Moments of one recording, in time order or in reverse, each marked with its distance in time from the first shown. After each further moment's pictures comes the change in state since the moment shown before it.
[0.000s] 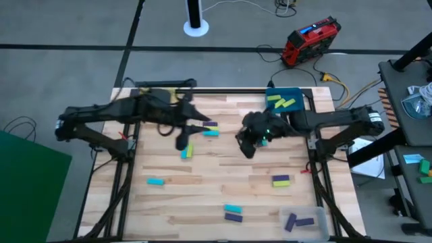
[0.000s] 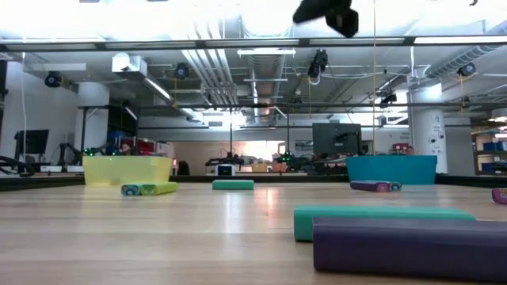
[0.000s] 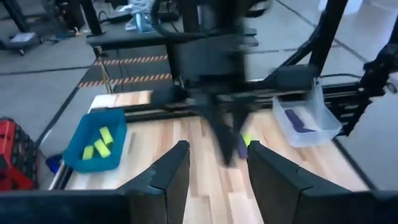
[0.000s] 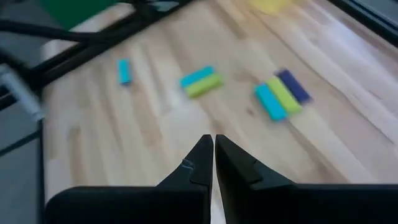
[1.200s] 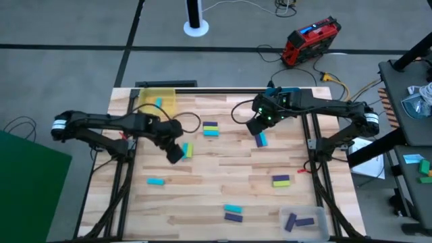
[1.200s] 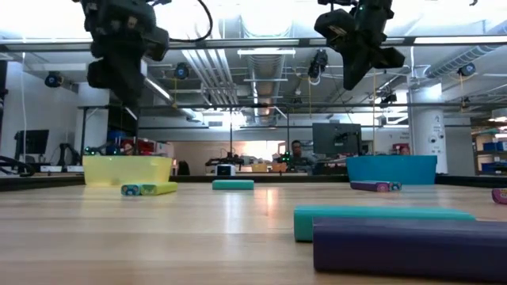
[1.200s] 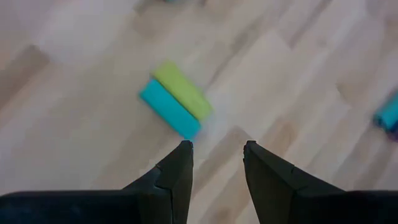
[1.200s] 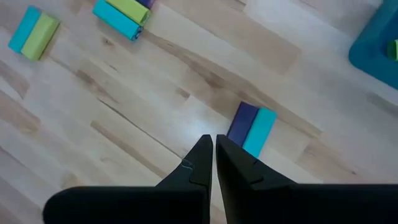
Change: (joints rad) left arm -0.013 -0.107 -0.446 -0.481 -0.048 -0.756; right arm -0.329 0.050 0.055 -0.530 -0.089 0.278
